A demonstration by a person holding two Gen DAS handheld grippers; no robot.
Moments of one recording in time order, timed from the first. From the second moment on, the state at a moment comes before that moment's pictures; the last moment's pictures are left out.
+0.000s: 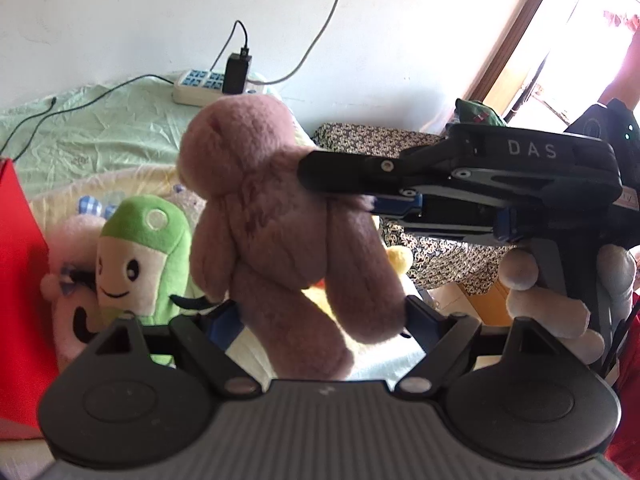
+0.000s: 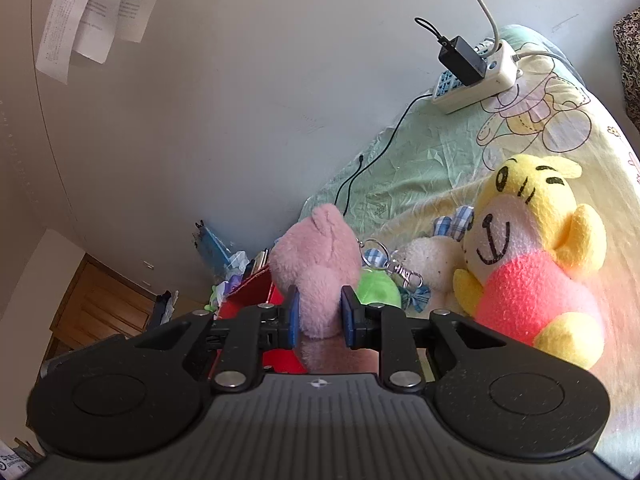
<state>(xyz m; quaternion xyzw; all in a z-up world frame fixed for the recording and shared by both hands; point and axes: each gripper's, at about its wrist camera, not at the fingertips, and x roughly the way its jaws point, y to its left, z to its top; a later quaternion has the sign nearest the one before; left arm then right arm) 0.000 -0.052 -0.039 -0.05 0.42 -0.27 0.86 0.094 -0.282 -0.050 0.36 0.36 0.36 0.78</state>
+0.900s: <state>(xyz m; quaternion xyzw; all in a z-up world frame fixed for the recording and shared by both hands) -0.017 0.175 0.006 -0.06 0.35 -0.16 0.92 0.103 -0.053 -0.013 0.36 0.34 0.44 0.75</state>
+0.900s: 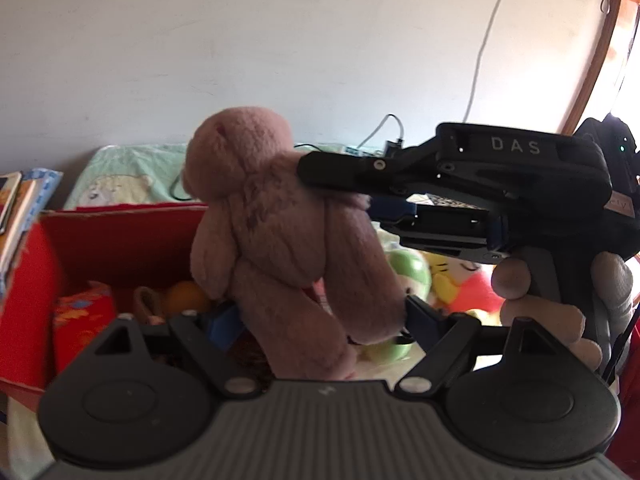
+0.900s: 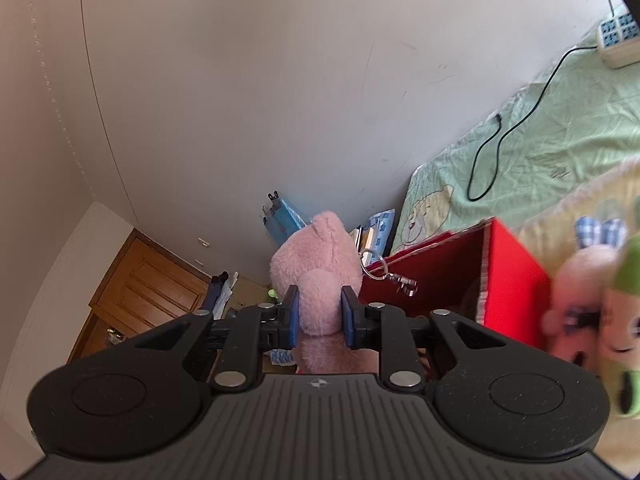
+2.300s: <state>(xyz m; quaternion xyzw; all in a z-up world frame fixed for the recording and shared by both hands) 0.000 0.320 -0.050 -0.02 0.42 -0.09 0.90 0.125 0.115 -0.105 0.36 0.58 0.29 0.67</state>
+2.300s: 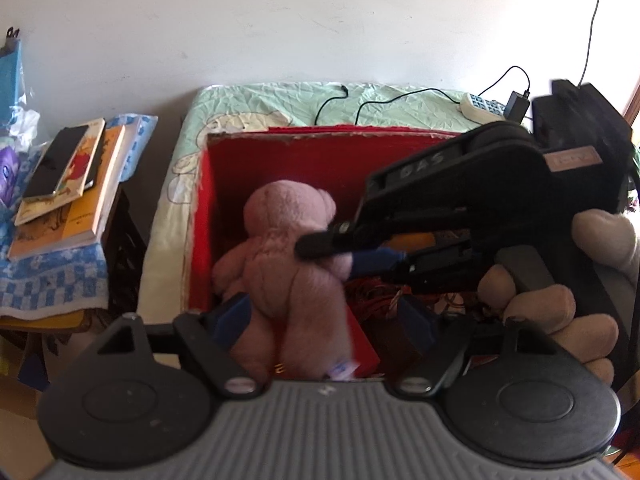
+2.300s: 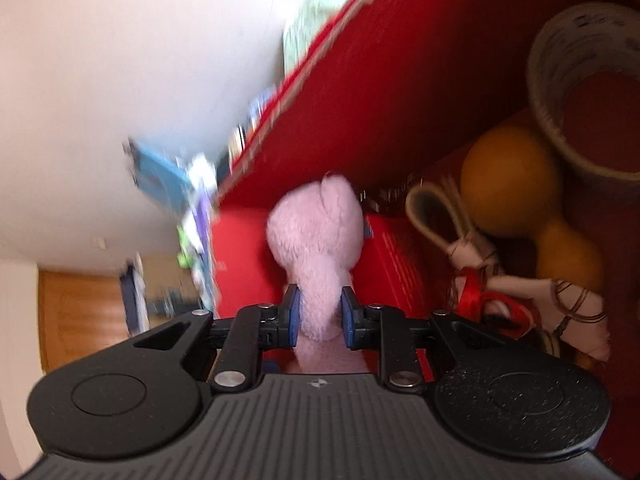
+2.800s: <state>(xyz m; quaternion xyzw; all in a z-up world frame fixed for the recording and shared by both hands) 0.008 0.303 -0.058 0.03 0.45 -0.05 0.89 0.114 0.095 -0.091 0.34 0.53 0.28 0.73</state>
